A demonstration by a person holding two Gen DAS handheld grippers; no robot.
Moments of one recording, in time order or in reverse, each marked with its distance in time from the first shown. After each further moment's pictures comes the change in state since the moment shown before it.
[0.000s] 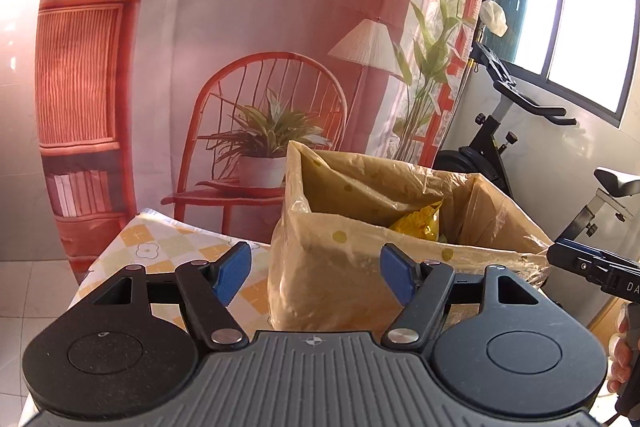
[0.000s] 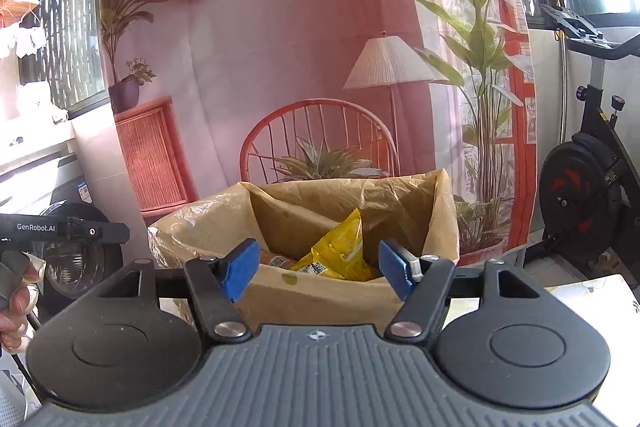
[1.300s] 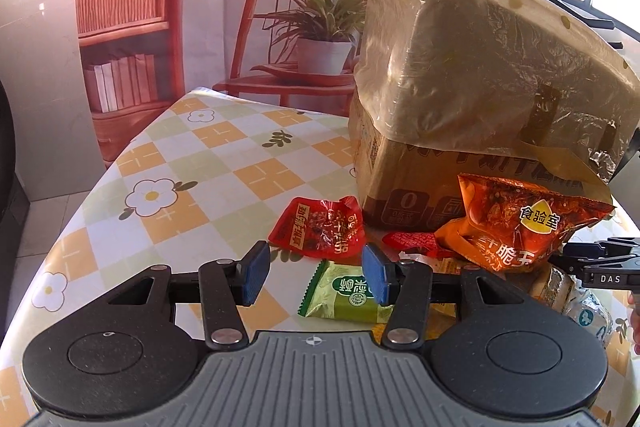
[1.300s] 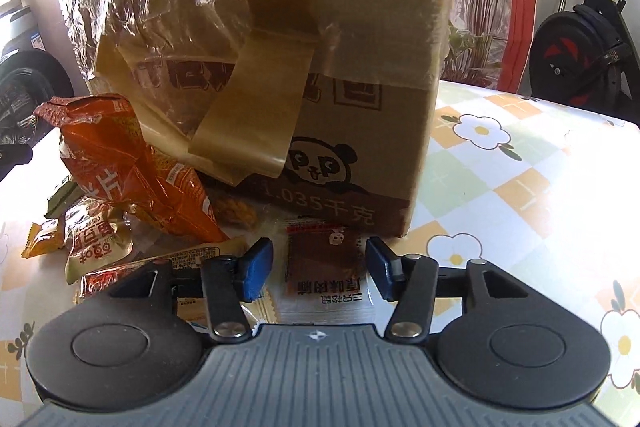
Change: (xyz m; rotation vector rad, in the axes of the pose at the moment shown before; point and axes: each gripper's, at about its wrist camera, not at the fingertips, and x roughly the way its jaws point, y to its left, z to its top) left arm 0.045 0.065 -0.130 0.027 0.190 0.107; right arm 0.084 -0.028 -0.162 -0.082 0.451 -0.112
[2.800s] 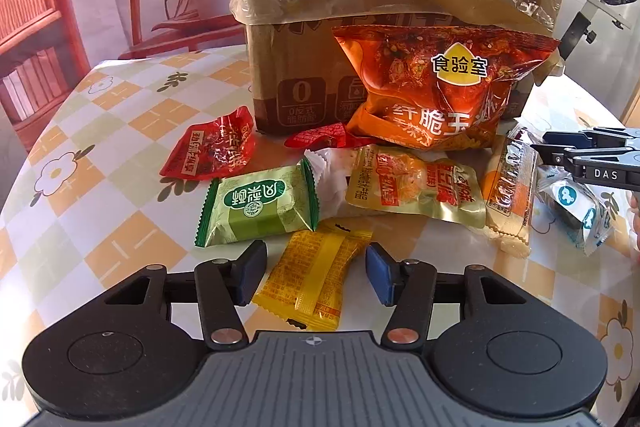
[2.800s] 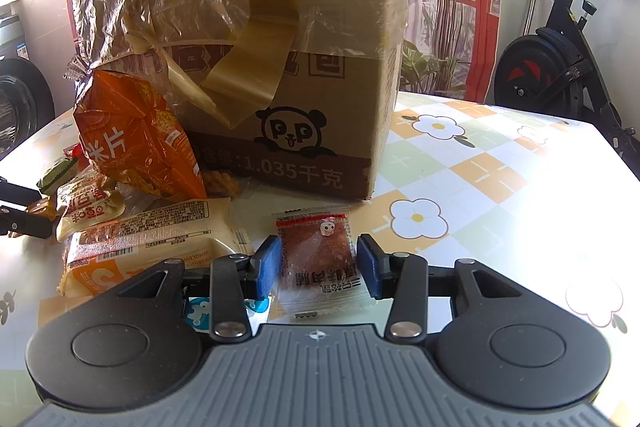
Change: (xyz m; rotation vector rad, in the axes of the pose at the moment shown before) left arm 0.031 -0.043 -0.039 0.237 0.159 -0.111; right arm -0.035 0.007 -0.047 0.016 -0.107 -0.080
